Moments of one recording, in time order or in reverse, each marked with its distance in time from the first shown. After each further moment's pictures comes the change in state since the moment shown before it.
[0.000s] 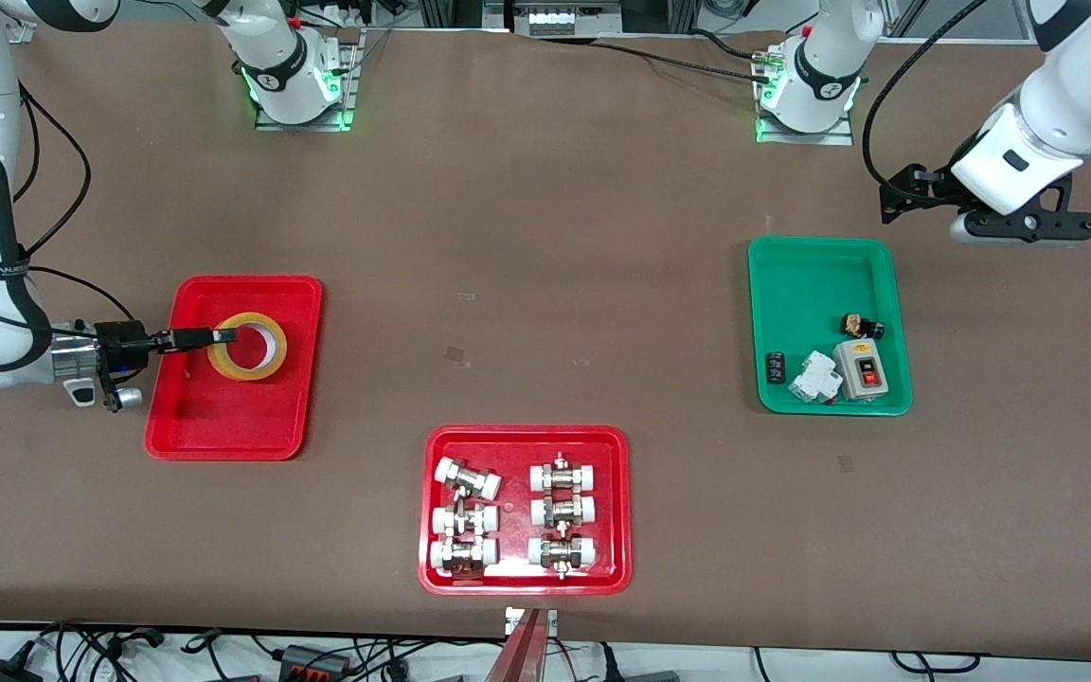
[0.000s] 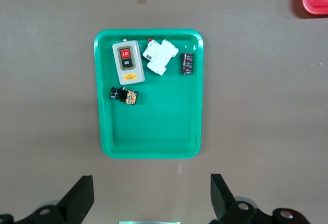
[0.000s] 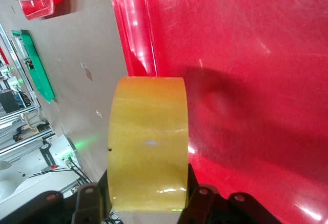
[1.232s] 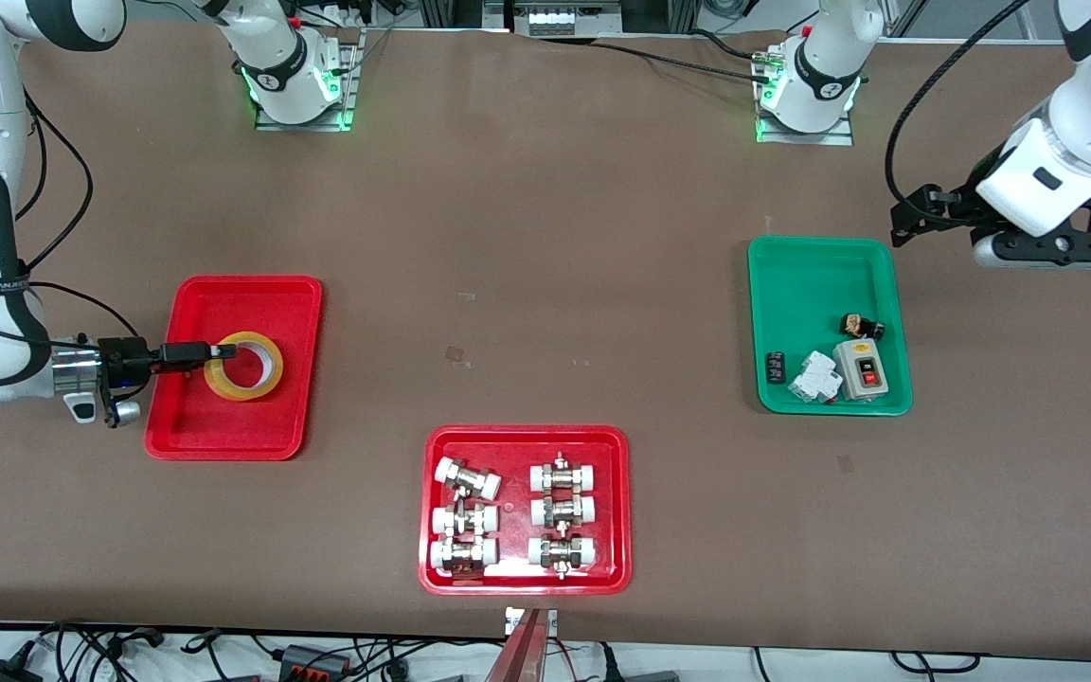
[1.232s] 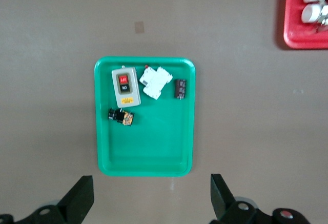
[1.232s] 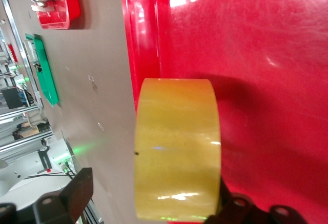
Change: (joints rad) left arm -0.009 0.138 0.006 0.233 0.000 -0.046 -0.021; right arm -0.004 0.060 0.006 0.076 0.029 0.017 -0.072
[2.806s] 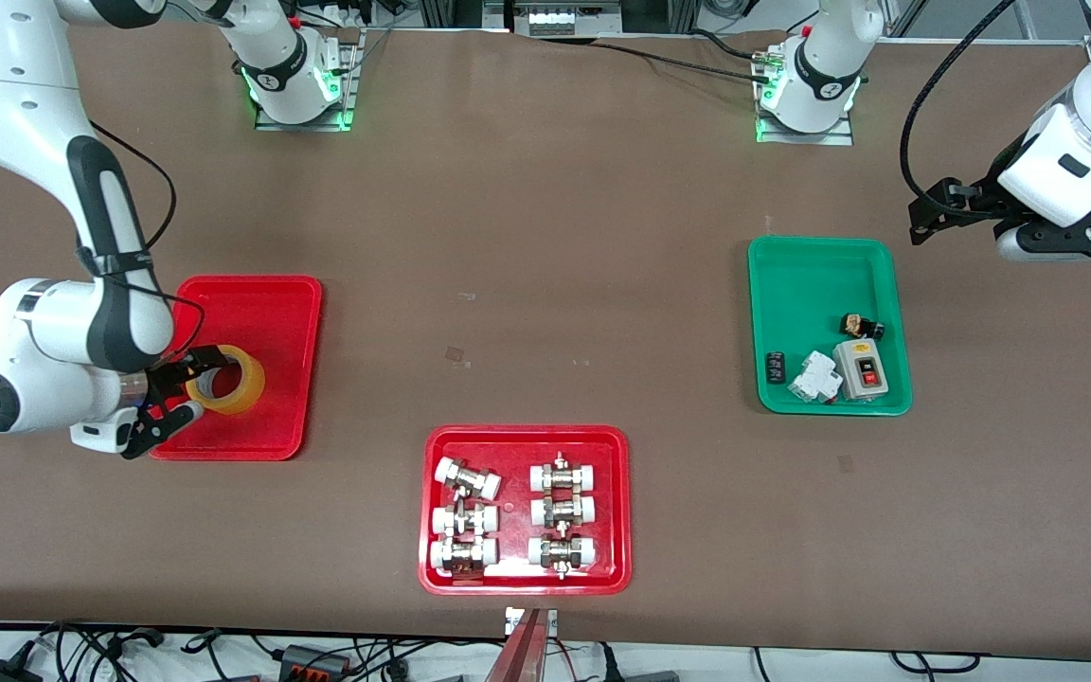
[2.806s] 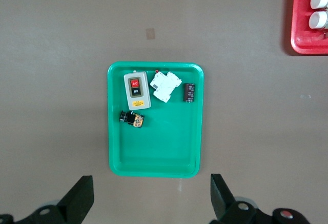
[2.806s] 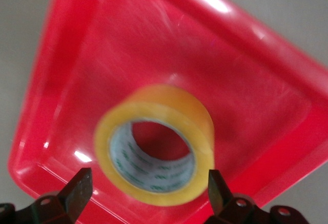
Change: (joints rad) left arm -0.003 -0.002 0.000 0.031 0.045 -0.031 -0.006; right arm 0.232 -0.090 0.021 0.033 -0.658 0.256 0.003
